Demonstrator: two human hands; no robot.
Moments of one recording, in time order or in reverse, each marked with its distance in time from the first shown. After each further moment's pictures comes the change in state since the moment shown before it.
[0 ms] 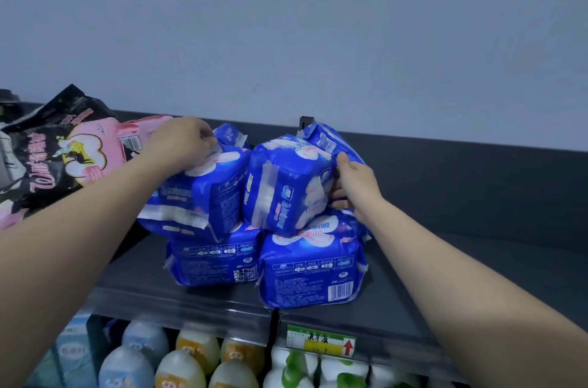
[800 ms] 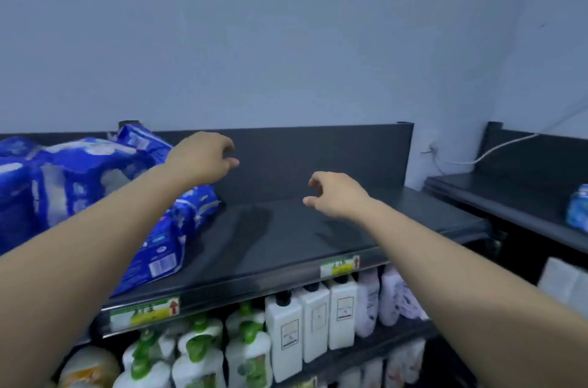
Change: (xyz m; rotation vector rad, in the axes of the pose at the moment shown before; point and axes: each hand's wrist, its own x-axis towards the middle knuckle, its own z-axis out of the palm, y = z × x) left_hand -0.113 0.269 0.036 -0.068 -0.172 0.630; right_hand -0.151 0.022 -0.267 -1.097 0.116 -0.056
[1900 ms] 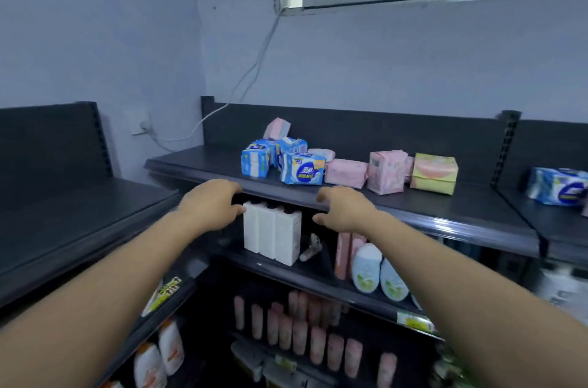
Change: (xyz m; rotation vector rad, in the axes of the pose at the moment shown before) left_hand -0.059 0.586 0.120 -0.292 -0.242 0.765; right_hand -0.361 0.428 -0.163 -0.345 0.060 0.766
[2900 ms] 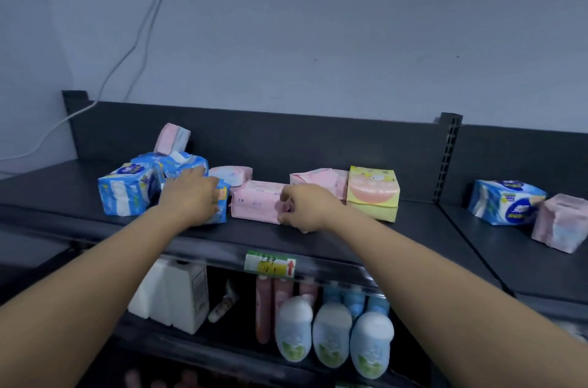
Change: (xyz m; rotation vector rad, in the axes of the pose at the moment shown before) left_hand 0.260 0.141 0.089 0.147 0.009 0.075; right_hand 0.142 0.190 -0.003 0.058 -0.032 0.070
